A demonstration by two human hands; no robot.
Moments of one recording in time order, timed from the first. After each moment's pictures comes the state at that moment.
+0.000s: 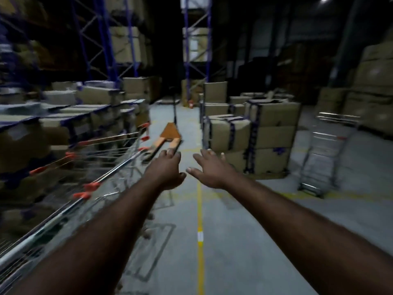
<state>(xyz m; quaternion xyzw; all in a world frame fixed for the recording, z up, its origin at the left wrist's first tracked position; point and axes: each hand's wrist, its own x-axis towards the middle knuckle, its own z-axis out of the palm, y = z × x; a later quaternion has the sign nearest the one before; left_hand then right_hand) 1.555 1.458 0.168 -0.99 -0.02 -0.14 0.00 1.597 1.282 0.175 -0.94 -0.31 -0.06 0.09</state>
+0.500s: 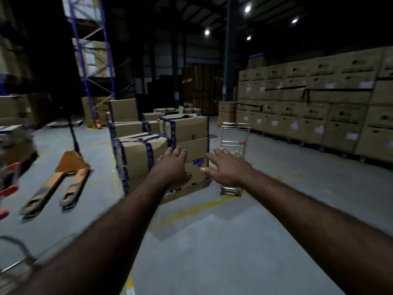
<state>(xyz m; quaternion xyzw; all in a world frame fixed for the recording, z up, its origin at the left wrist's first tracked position) 1.798 1.228 0.218 -0.97 0.22 -0.13 -0.03 1.744 1.038 0.221 -0.99 -0.04 -0.10 0.03</state>
